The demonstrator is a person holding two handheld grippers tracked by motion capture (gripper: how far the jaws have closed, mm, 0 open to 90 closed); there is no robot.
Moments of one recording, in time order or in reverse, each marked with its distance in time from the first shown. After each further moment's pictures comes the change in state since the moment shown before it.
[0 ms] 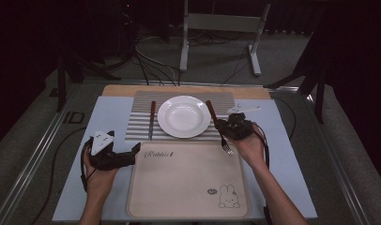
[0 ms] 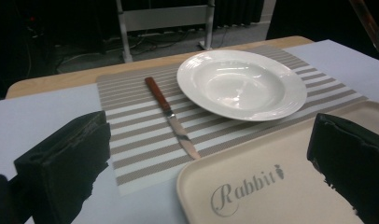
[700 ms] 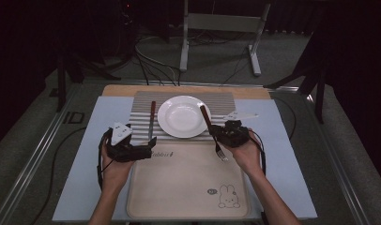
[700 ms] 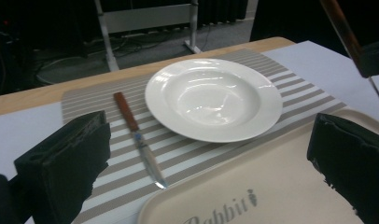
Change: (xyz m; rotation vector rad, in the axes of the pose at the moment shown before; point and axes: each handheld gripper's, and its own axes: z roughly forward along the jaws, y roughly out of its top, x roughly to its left) left arm -0.029 0.023 0.029 0.012 -0.054 0.029; right arm 0.022 -0.010 -0.004 -0.038 0.067 0.002
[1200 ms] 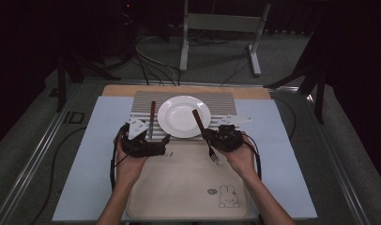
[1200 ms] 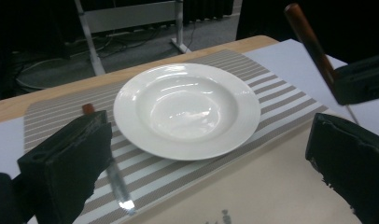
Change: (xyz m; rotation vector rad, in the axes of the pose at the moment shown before) left arm -0.023 0.014 0.023 0.017 -0.044 0.025; right arm 0.019 -0.003 0.006 -0.009 0.052 -0.020
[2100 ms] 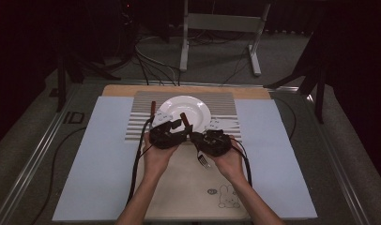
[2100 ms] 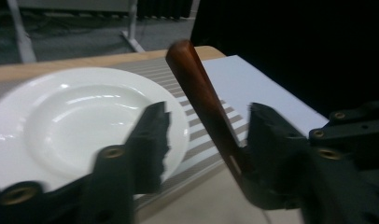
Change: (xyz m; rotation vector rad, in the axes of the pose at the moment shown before) left arm -0.037 0.020 0.057 0.000 -0.229 -0.178; right arm 0.031 0.000 0.017 -0.041 0.038 -0.014
